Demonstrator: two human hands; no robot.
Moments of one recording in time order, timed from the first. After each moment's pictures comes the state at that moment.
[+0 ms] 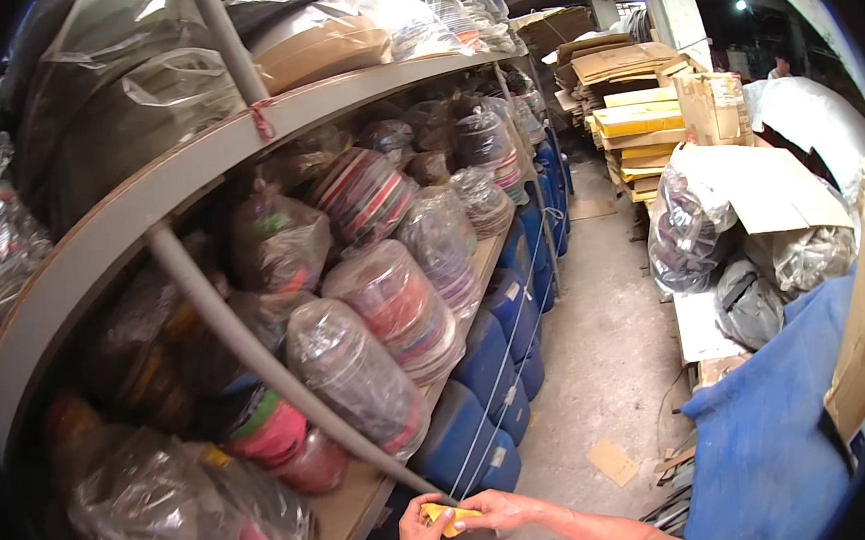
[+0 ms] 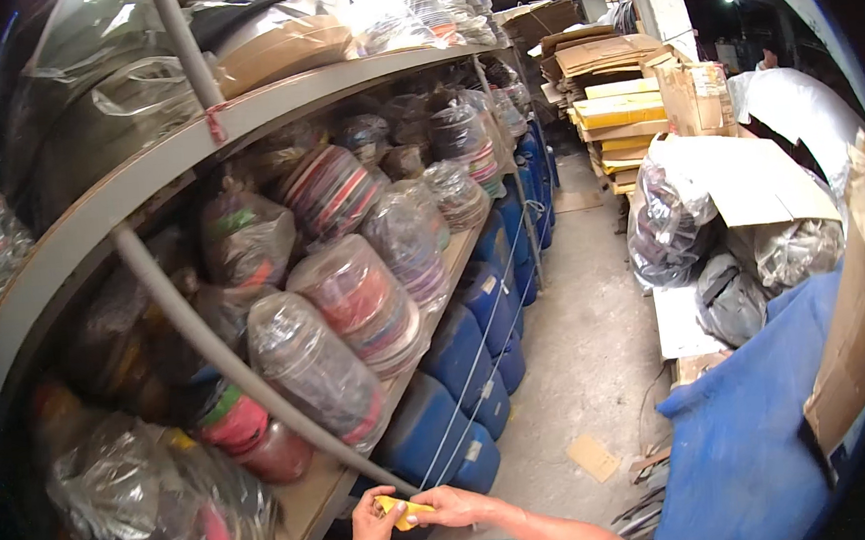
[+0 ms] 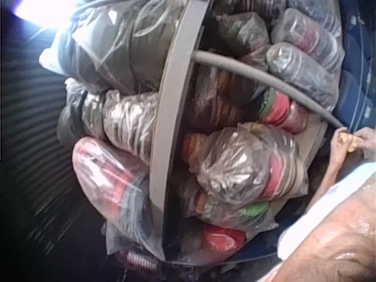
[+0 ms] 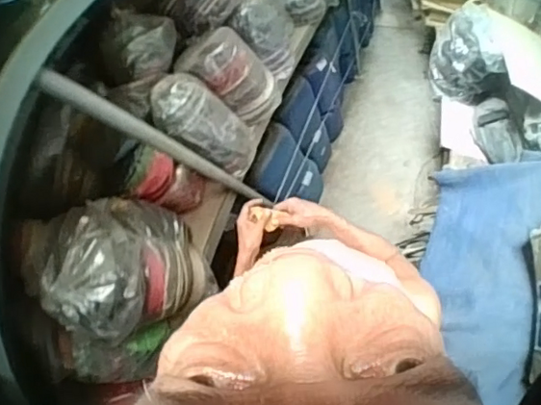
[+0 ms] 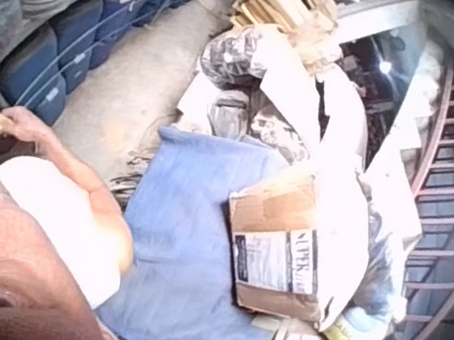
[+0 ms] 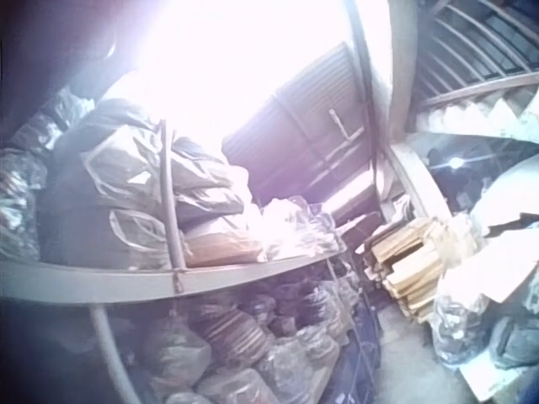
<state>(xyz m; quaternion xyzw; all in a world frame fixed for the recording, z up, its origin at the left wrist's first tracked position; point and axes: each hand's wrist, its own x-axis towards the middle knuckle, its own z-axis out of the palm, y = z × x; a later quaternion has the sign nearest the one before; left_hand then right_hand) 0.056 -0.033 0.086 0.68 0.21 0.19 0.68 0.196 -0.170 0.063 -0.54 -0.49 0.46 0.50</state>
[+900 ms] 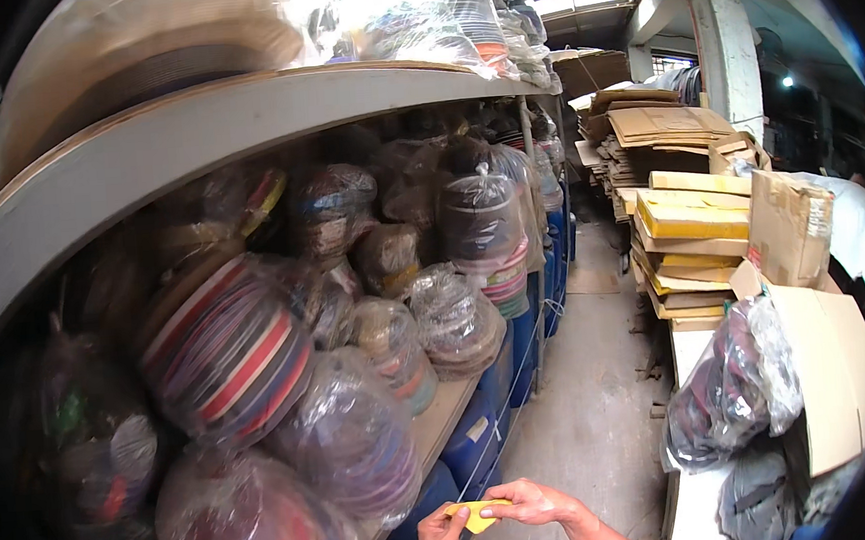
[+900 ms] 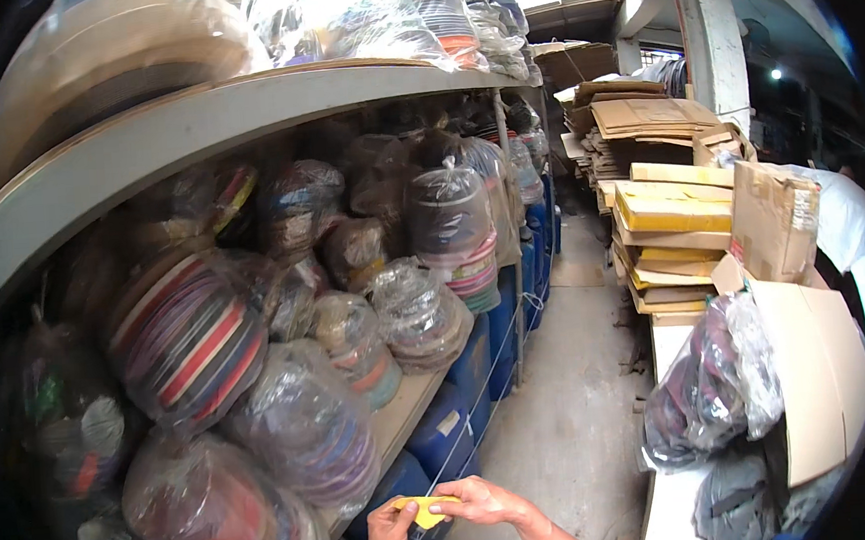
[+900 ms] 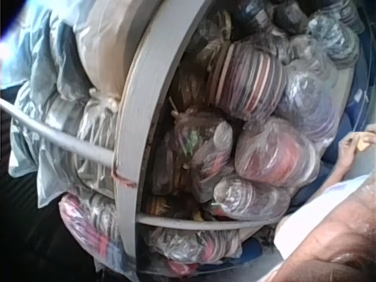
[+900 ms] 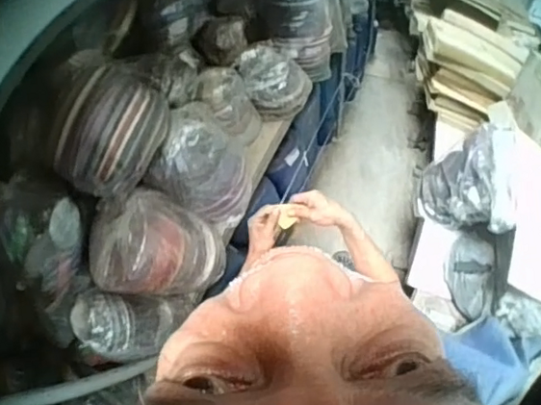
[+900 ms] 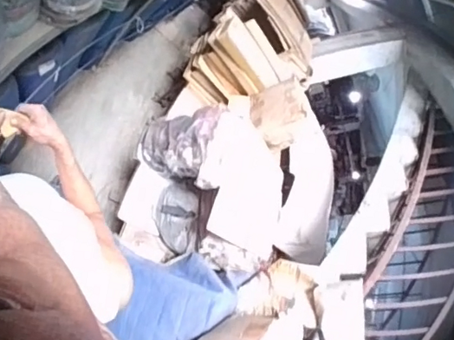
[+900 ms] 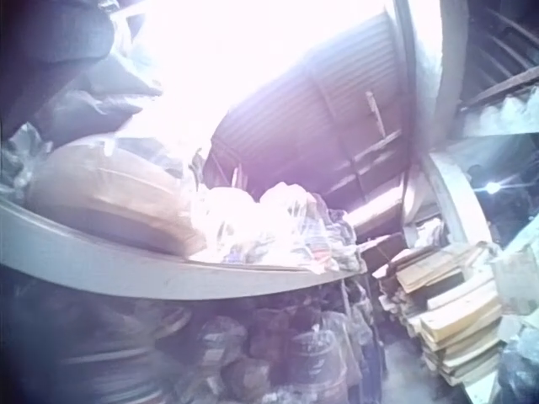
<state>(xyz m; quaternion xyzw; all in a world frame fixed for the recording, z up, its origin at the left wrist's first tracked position) 0.573 -0.031 0.085 0.57 0.13 0.22 0.78 0.711 -0.179 0.131 -0.67 -0.43 0.38 0.47</state>
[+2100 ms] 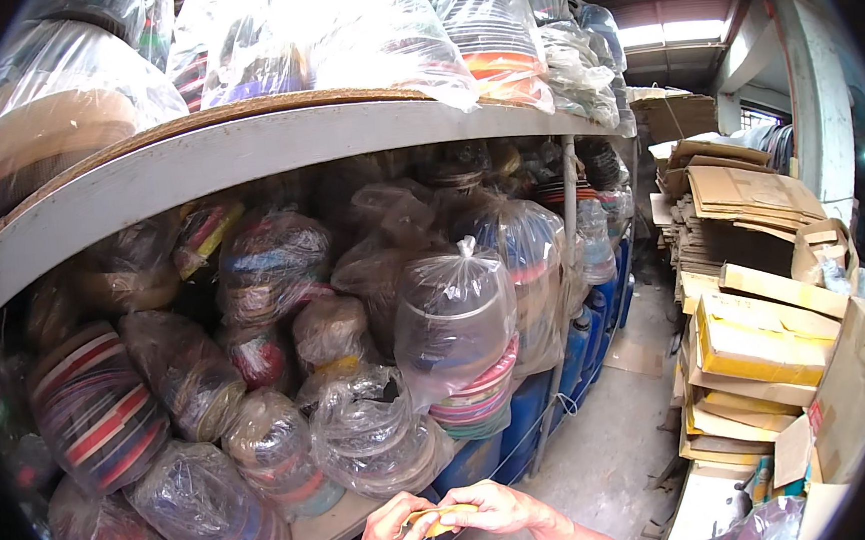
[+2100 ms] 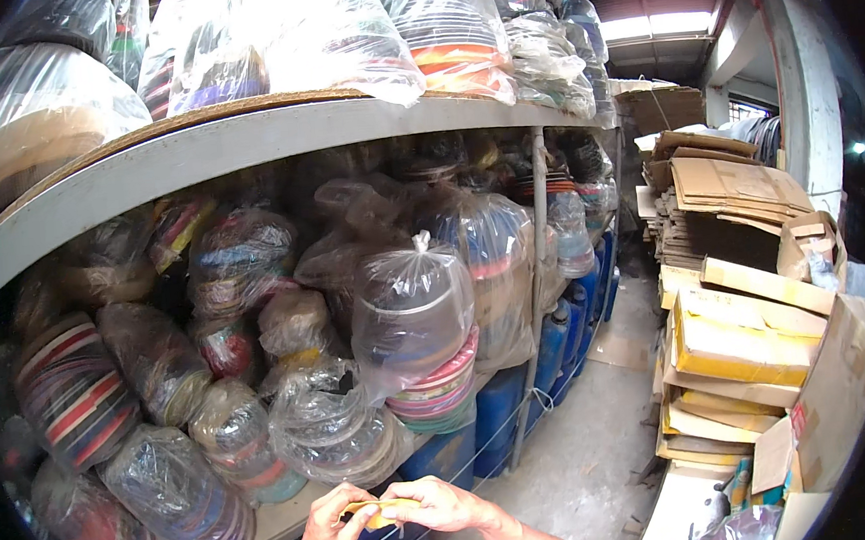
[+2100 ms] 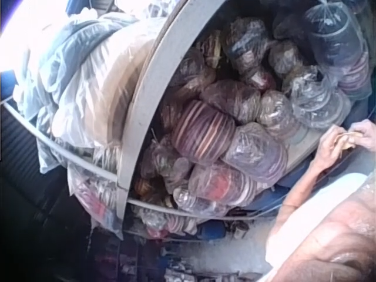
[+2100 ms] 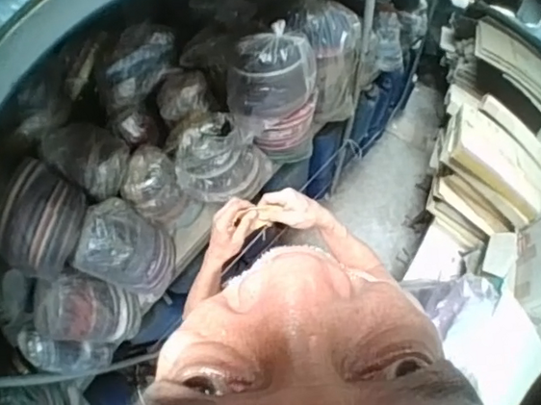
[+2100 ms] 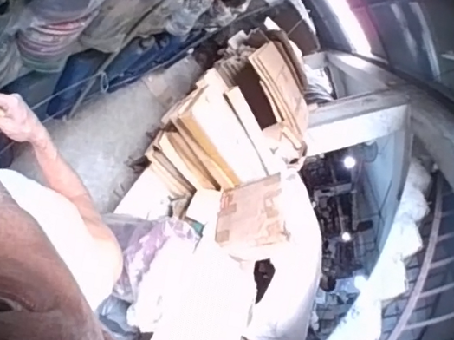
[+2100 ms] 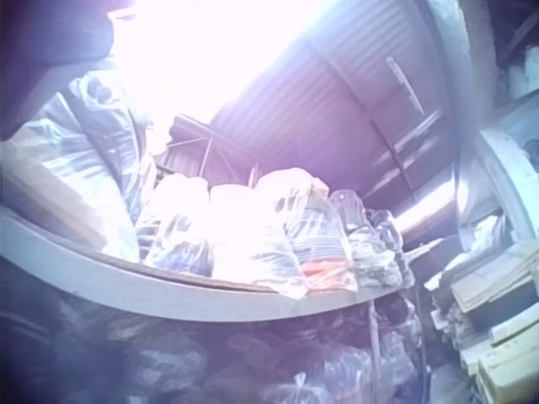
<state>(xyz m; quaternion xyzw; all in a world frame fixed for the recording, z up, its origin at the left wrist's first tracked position) 0.869 -0.062 0.216 0.84 0.07 0.36 0.40 1.056 -0.171 0.201 -0.48 -0.66 0.36 0.45</state>
